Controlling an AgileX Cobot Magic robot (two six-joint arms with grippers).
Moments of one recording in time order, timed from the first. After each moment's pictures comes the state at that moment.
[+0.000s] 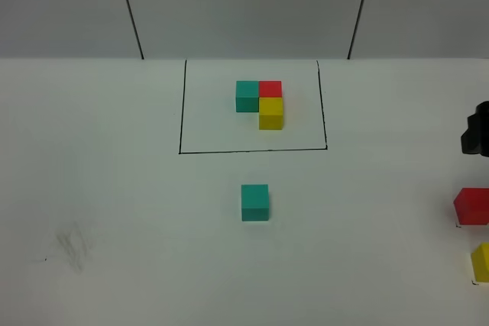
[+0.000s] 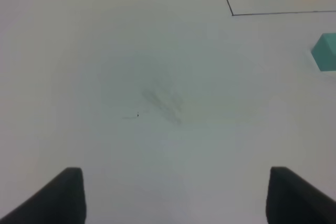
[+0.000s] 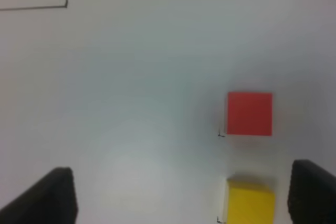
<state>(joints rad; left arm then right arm) -0.16 -0.01 -0.51 0.01 1.07 -0.08 0.16 1.34 -1.07 0.15 0.90 -0.01</state>
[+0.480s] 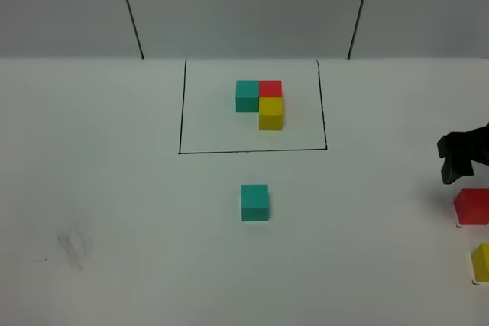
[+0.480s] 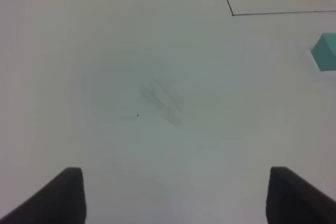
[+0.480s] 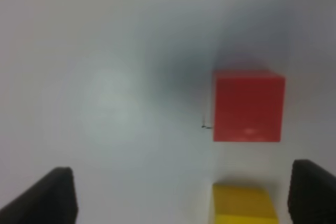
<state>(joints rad) -0.16 -0.01 -0.51 0.01 1.07 -0.08 0.13 1.67 -1.10 0.08 0.85 0.03</state>
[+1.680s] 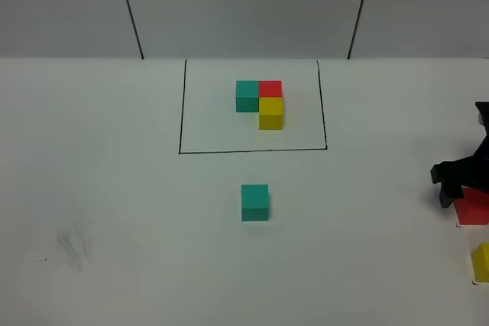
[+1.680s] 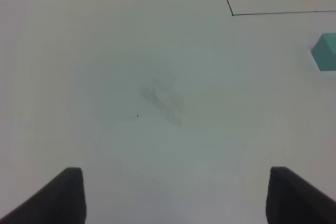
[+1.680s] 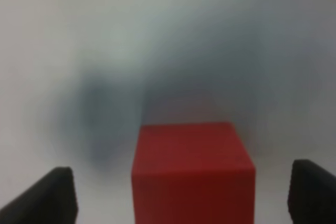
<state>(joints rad) -0.16 -0.01 -0.51 0.01 1.07 -0.08 0.09 1.91 -1.10 0.01 0.68 0.04</state>
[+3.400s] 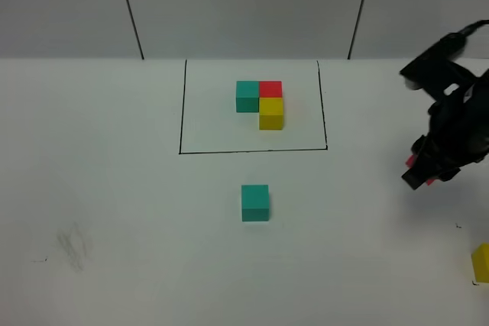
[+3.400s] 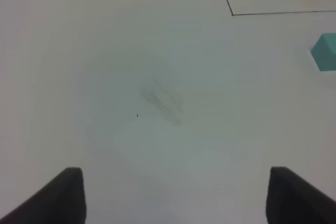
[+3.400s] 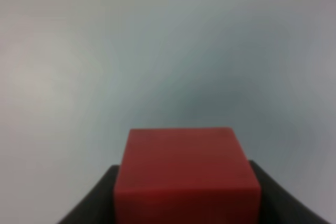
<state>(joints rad) -0.16 -0.01 -0.51 0.01 1.07 -0.08 0.39 1.61 -1.16 0.01 0.87 -0.47</state>
